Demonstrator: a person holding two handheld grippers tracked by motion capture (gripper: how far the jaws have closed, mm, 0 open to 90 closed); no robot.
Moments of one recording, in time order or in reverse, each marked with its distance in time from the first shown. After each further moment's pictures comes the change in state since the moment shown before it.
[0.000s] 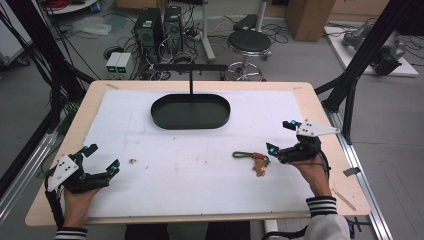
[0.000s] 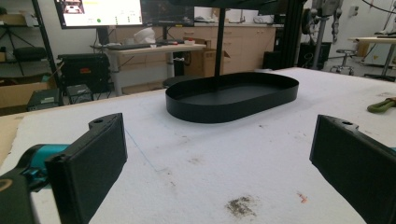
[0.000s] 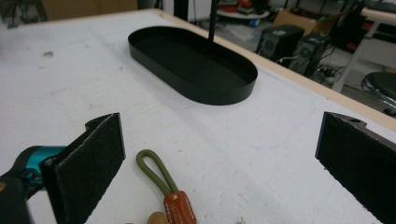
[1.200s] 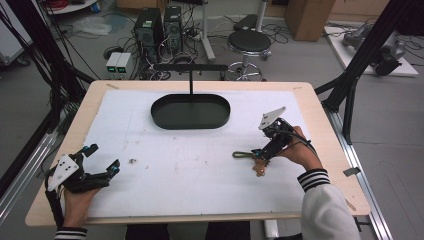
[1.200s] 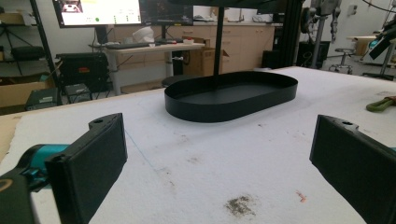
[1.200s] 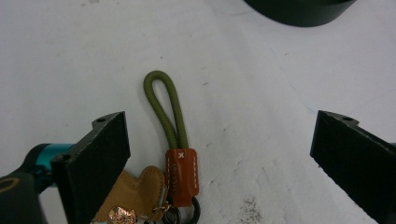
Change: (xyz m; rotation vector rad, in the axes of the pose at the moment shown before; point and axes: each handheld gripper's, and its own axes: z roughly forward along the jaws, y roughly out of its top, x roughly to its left) left arm 0.000 0.000 0.001 0.005 -0.006 0.001; right arm -0.002 0.027 0.076 0.551 0.209 -0.243
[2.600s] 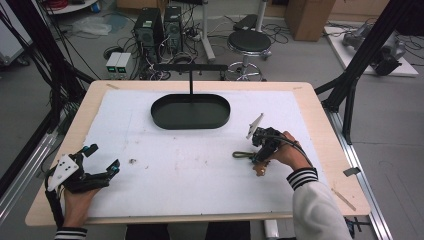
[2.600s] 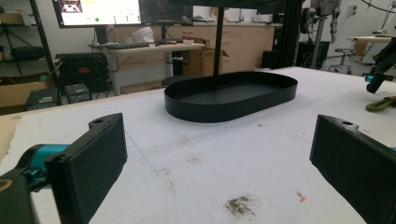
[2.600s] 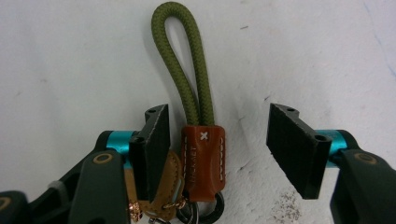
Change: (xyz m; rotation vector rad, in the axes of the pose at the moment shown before) left arm 0.000 0.000 0.000 -0.002 0.000 -0.001; right arm 0.005 0.005 0.041 0.277 0.089 -0.053
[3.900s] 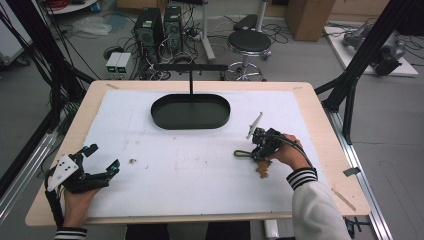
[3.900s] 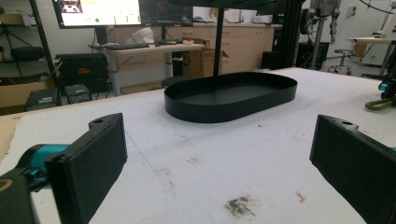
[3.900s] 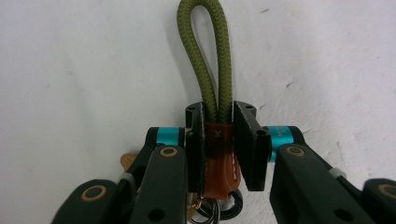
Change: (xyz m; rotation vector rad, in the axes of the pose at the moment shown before) left arm 0.000 0.000 0.000 -0.001 -0.001 0.001; right arm 0.000 0.001 -0.002 0.042 0.072 0.049
